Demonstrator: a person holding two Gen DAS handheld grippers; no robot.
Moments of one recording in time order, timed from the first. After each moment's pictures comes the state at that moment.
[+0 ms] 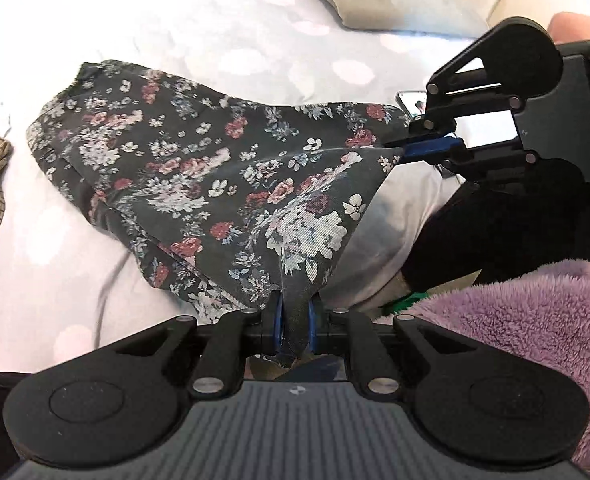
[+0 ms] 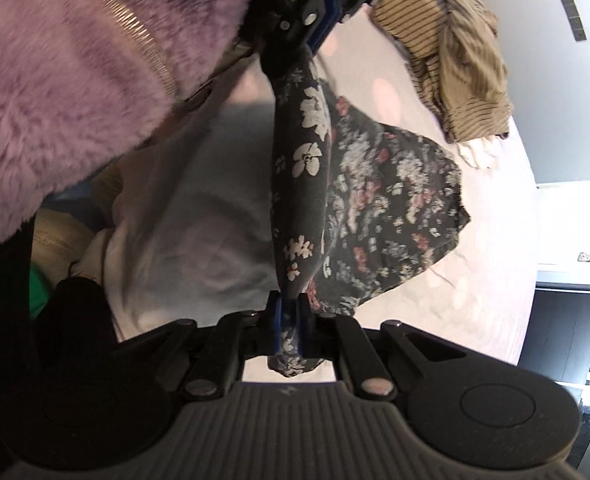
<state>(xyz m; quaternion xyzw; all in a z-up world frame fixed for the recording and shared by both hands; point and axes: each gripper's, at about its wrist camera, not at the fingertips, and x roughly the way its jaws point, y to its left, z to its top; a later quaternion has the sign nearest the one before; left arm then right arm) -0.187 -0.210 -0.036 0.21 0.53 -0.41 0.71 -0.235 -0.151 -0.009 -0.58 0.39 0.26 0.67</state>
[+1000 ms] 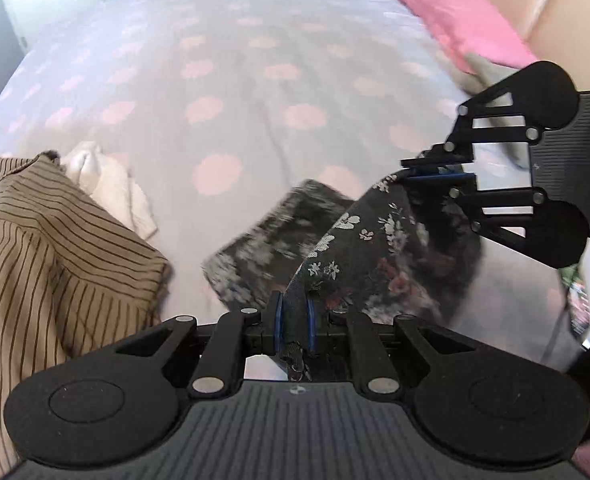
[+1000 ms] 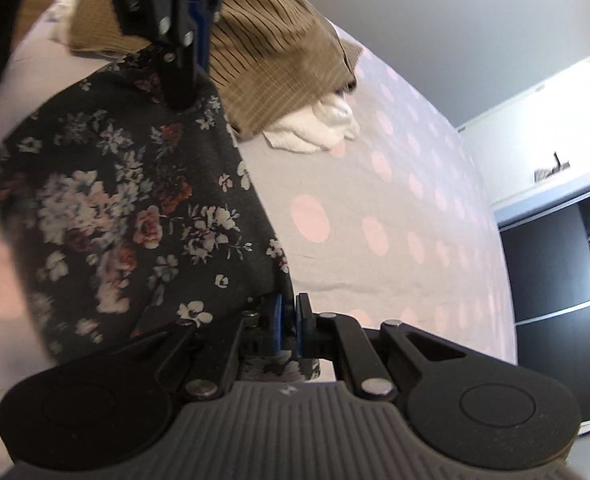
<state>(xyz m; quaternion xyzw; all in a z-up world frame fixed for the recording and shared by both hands) 0.072 -0.162 0.004 0.18 0.48 -0.31 0.80 0.005 -0.292 -0.008 -0.44 0.38 0.17 0.80</state>
